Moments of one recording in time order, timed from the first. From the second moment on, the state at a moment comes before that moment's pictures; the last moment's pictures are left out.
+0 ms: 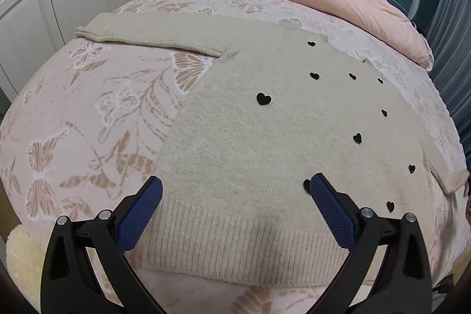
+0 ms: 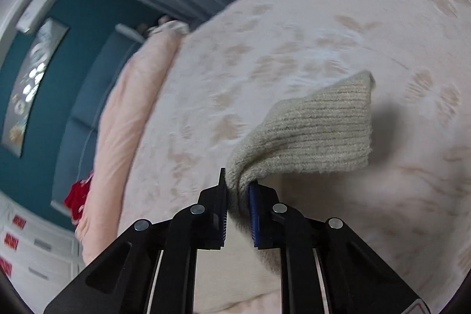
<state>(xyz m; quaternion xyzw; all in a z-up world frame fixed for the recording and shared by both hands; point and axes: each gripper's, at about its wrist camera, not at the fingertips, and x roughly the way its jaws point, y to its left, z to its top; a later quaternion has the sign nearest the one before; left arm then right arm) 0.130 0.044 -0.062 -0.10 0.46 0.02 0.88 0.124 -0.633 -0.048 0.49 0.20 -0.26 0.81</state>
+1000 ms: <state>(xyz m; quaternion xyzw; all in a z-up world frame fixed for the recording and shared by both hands) 0.332 0.023 -0.131 -0.35 0.51 -0.01 0.78 0.182 -0.383 -0.099 0.33 0.40 -0.03 0.85</state>
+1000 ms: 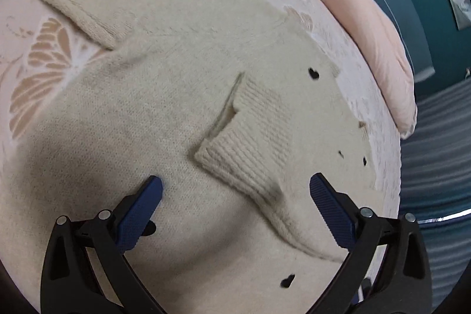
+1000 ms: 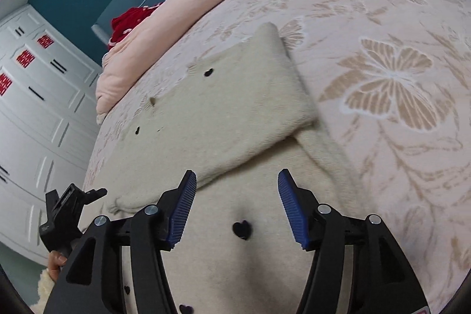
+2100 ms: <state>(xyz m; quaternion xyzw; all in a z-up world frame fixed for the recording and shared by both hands) 0.373 0.038 -0.130 -0.26 0.47 -0.07 0.84 0.269 -0.387 -0.131 0.24 0.44 -0.12 0.86</state>
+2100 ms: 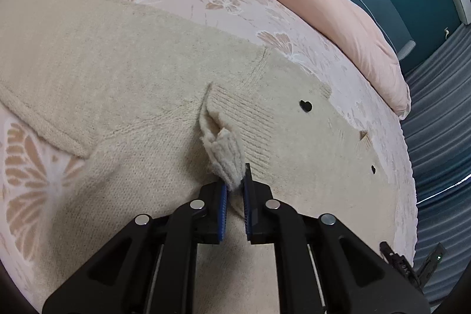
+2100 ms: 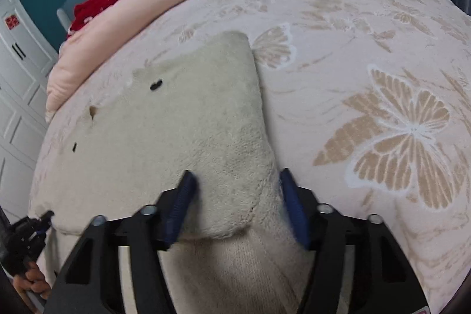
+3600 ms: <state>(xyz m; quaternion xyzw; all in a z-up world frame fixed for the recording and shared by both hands) 0.376 0.387 -0.068 -0.34 0.38 0.18 0.84 0.062 -0.182 -0.096 0.16 0.53 -0.02 0.83</state>
